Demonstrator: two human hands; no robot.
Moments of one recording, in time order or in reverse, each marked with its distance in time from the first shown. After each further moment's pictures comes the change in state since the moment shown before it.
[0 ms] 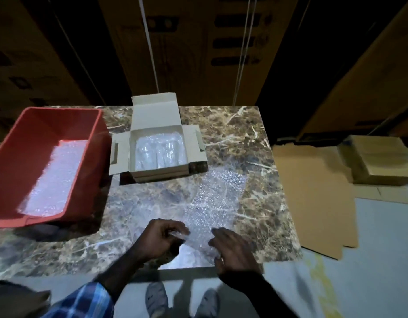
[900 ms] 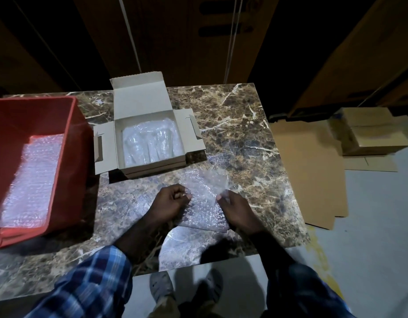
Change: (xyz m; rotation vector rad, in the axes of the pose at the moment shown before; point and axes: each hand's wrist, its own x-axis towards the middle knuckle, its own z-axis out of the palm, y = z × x) left_hand 0.079 0.015 -0.001 -0.434 0.083 -0.279; right_hand 0.091 0.019 -0.004 0.573 -0.076 0.681
